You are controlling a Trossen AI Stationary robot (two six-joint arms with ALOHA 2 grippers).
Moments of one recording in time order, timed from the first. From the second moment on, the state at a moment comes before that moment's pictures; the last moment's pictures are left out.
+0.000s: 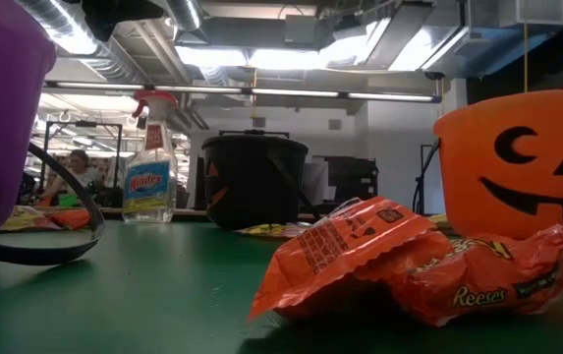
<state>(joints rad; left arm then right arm) -0.38 0.73 0.64 -0.20 -0.59 -0.29 0.56 1.73 2.08 -1.41 0.46 0.40</state>
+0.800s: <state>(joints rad) -0.38 0.73 0.64 -0.20 -0.59 -0.29 0.57 1.27 1.15 -0.63 0.28 0.53</state>
